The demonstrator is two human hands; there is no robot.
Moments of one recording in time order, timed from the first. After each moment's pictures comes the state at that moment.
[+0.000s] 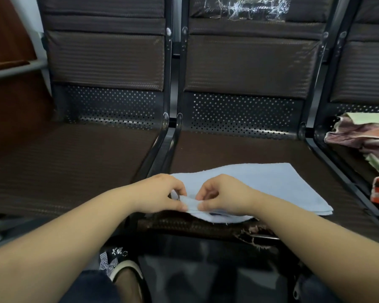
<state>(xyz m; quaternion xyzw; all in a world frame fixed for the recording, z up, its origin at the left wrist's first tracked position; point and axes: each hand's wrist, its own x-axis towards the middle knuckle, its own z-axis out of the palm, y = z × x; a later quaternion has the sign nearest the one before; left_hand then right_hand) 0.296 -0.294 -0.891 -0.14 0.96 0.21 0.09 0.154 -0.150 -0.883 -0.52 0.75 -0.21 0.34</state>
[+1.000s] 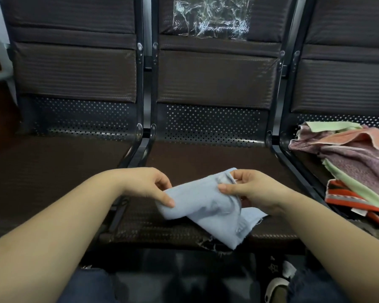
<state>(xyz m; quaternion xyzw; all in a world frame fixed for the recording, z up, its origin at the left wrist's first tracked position) 0.242 -0.274 -0.847 -0.20 0.89 0.37 0.19 0.081 -0.069 -0.852 -0.31 0.72 -0.46 0.43</state>
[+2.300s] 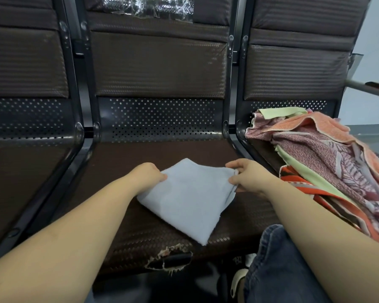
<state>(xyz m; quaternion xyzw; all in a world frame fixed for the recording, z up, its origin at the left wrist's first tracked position) 0.095 -0.235 -0.903 -0.37 0.85 0.36 0.10 -0.032 -0.024 -0.885 -0.13 0.85 -0.42 0.30</state>
